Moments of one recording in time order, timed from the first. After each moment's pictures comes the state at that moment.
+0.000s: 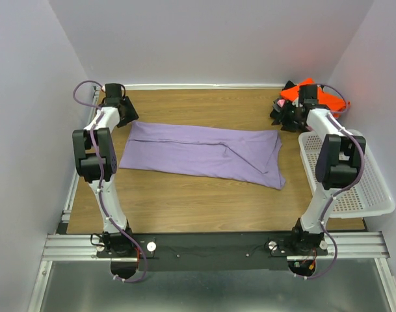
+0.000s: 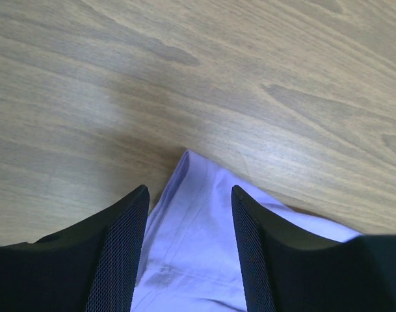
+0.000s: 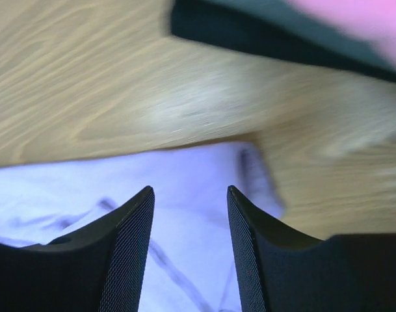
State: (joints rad) left arm 0.10 2.10 1.61 -0.35 0.01 -0.39; right arm -0.08 1.96 1.48 -0.48 -0.20 0.40
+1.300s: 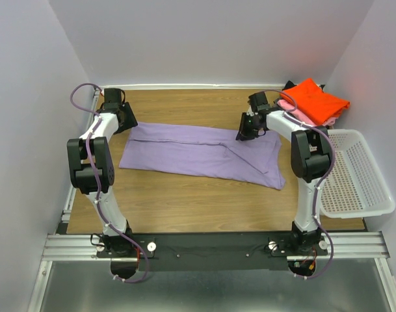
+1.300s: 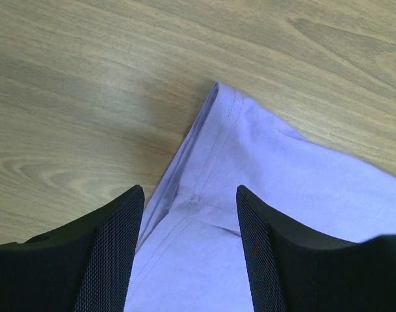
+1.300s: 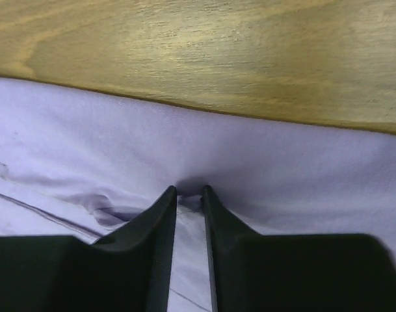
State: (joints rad) left arm 0.09 1.92 1.42 -0.39 -0.05 -0.32; right arm 0.27 2.12 1.56 -0.49 -0.19 0.42
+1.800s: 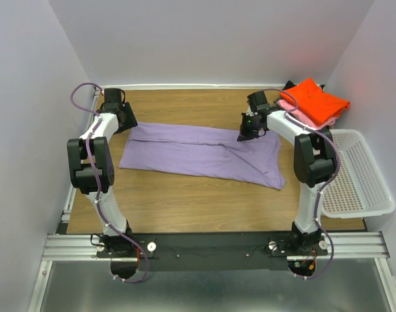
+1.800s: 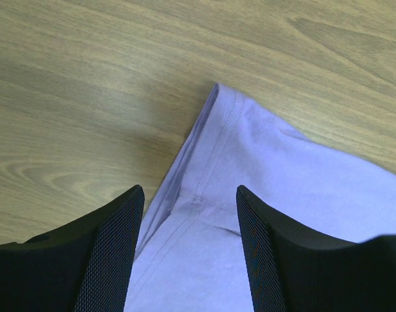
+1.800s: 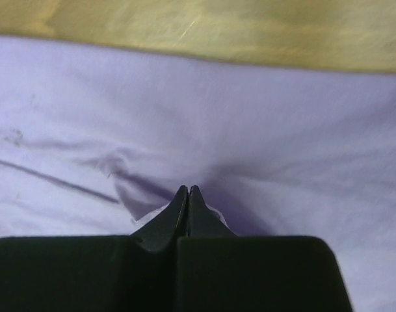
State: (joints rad) left arm 0.09 1.92 1.42 -0.39 -0.05 -0.30; right arm 0.29 2.05 1.54 -0.55 -0.16 0.42
